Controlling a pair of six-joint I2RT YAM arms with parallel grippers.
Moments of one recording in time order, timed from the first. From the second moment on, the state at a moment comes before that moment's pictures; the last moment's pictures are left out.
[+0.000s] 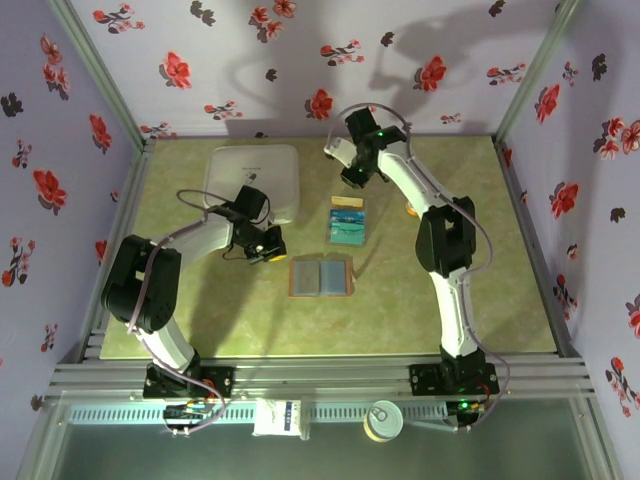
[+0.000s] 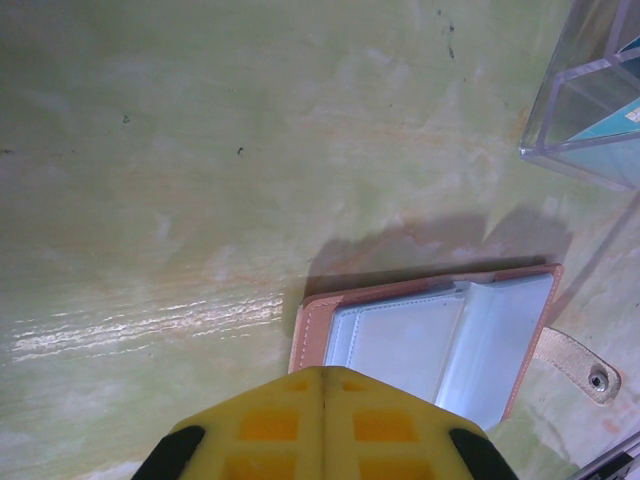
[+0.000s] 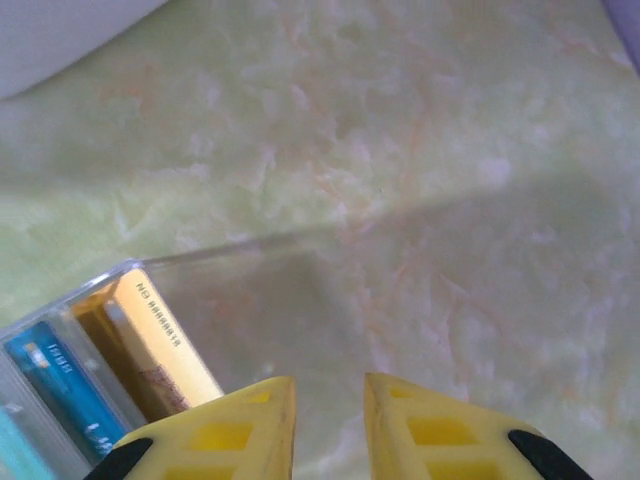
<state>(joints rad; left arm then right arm) -0.45 1.70 1.06 -0.56 0.40 -0.66 0.44 2.23 2.13 -0.99 -0.04 -0.54</state>
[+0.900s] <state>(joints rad) -0.45 1.64 0.91 -0.45 0.45 -0.66 0.81 1.76 1.27 -0.62 -0.09 0.62</state>
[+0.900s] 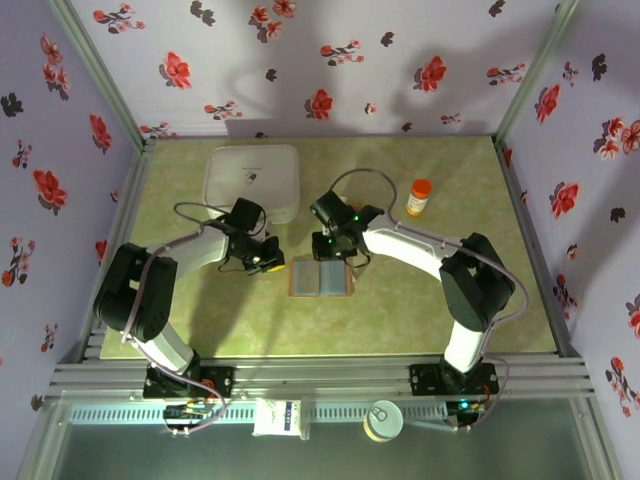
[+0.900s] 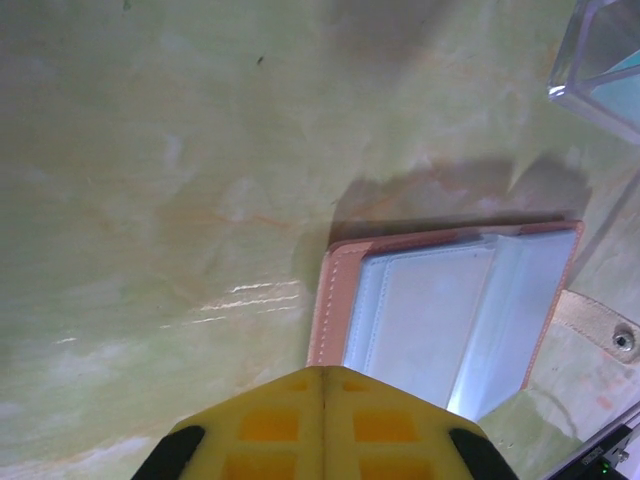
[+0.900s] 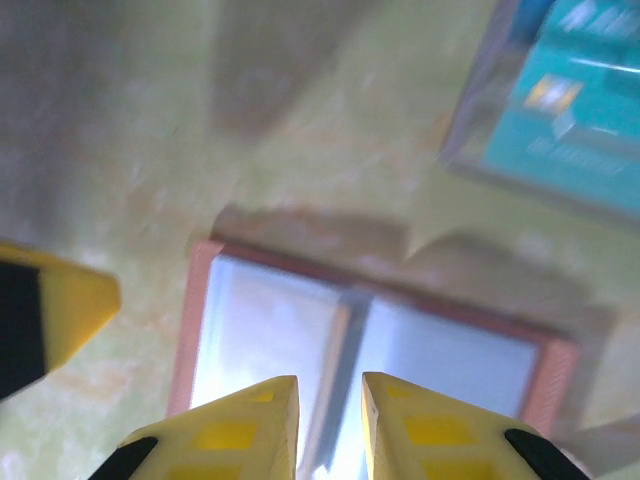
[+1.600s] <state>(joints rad) -0.51 1.66 0.90 -0.42 0.45 -0.67 0.88 1.78 1.11 -0.37 -0.25 0.85</state>
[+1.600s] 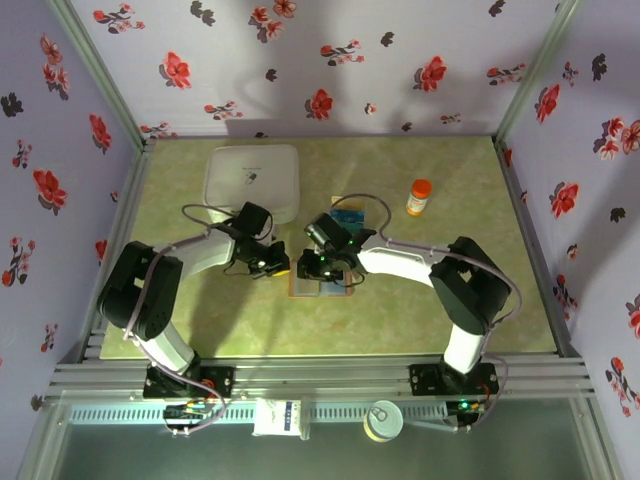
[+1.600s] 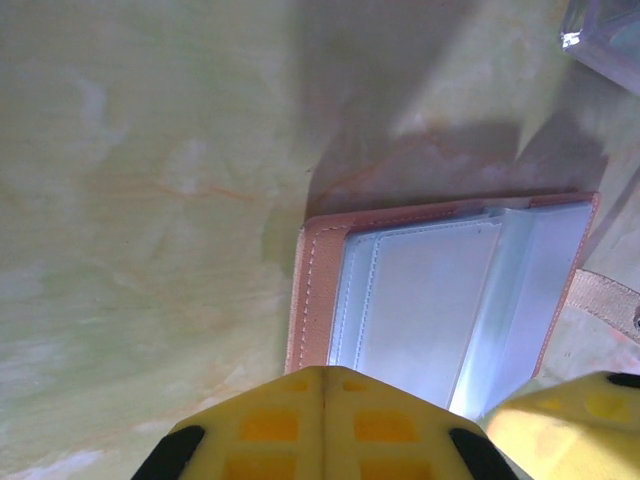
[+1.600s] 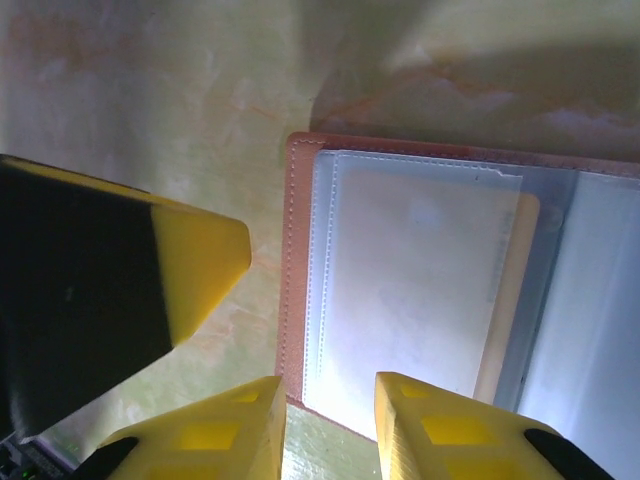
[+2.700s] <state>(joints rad) -0.53 1.72 0.90 -0.43 0.45 -0.67 0.86 1.83 1.11 -0.40 -0.22 0.86</state>
